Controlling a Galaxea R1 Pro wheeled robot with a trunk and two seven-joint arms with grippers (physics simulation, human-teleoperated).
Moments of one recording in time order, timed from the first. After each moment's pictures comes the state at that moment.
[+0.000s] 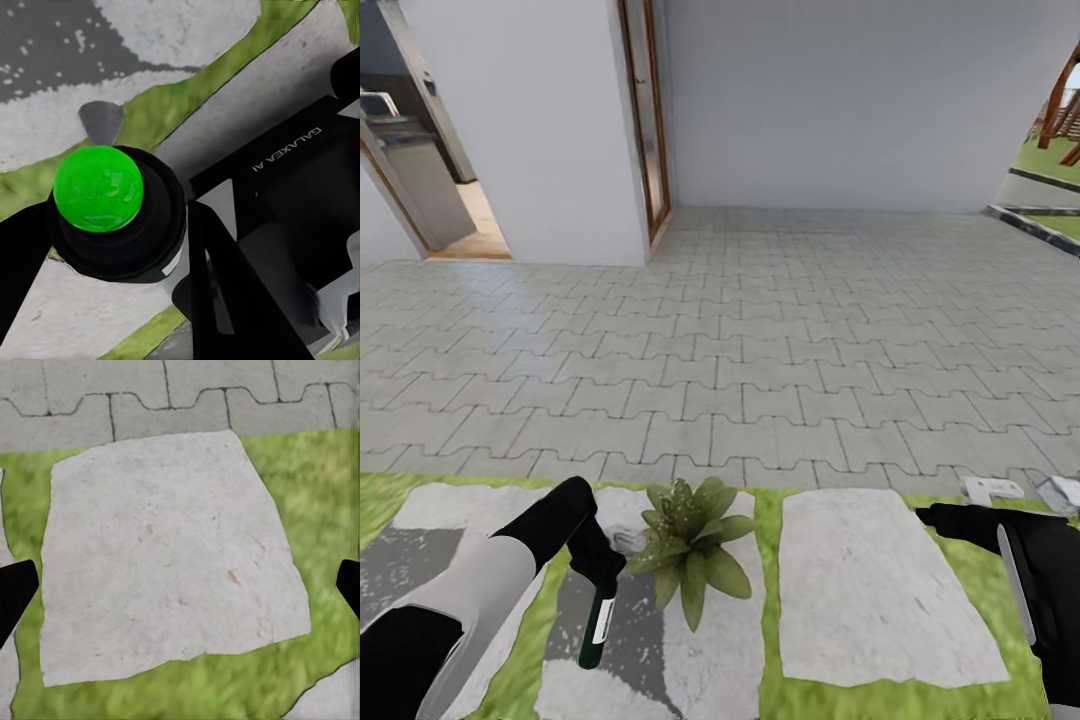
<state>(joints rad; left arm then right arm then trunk) -0.92 0.10 -0.31 -0.44 -0.62 1.02 -1.14 -0.42 -0.21 -0.31 -1.54 0.17 1.04 0.29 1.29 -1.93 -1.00</state>
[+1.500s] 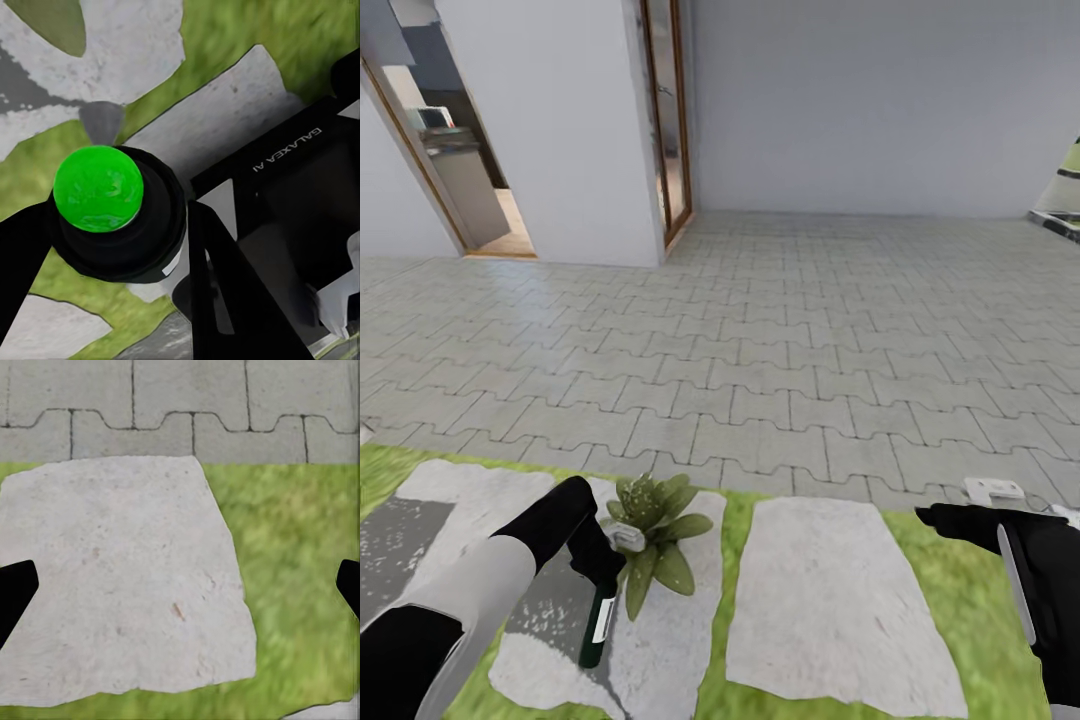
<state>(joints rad) -0.92 0.10 -0.31 -0.44 -0.62 1.02 -1.14 -0.42 -0.21 -0.31 -1.54 0.17 1.04 0.29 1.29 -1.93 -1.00</state>
